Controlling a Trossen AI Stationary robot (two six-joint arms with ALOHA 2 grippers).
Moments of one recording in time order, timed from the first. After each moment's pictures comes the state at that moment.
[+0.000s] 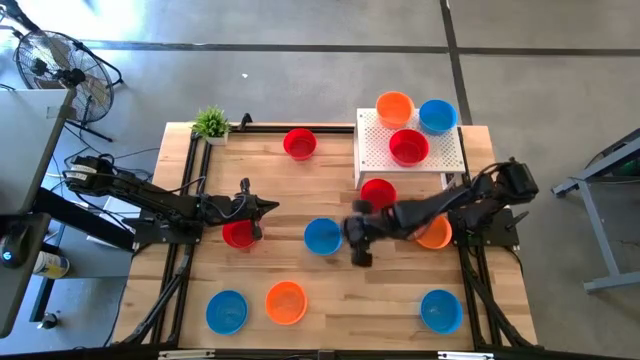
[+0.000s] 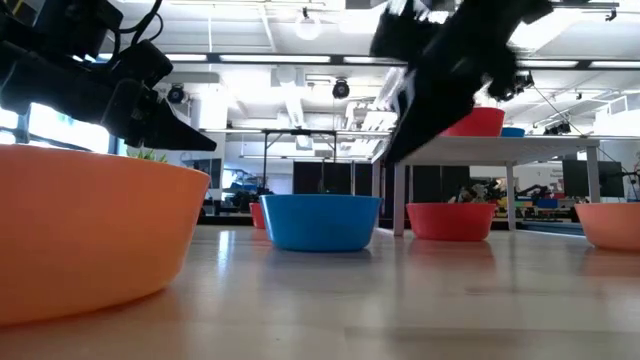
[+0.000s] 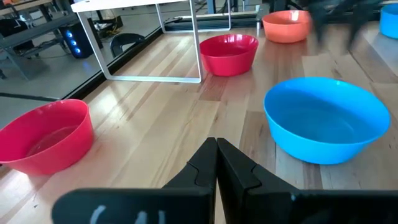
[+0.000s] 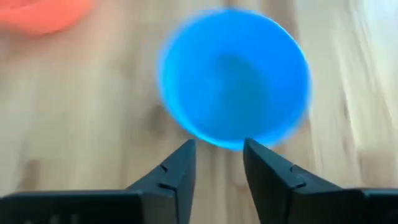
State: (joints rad) left arm -0.14 1.06 0.15 0.65 -0.45 -0.01; right arm 0.23 1.63 1.02 -0.31 0.16 0.17
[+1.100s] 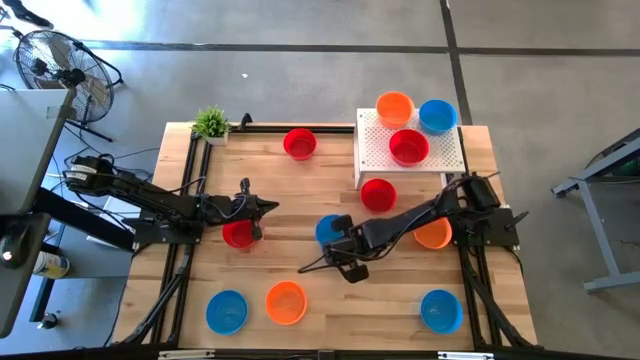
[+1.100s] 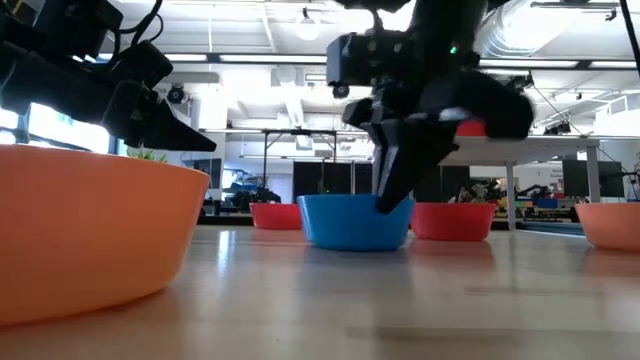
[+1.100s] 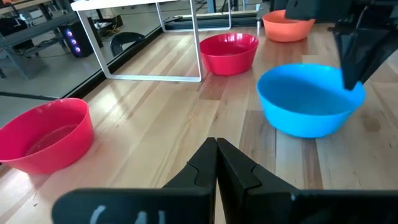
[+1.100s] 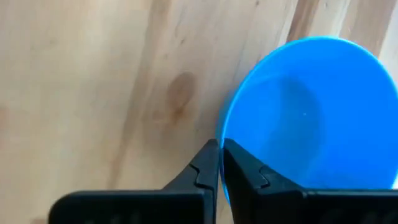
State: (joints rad) left arm -0.14 1.06 0.15 0.65 -0.45 -0.01; right arm 0.29 1.94 1.35 -0.65 0.18 -0.04
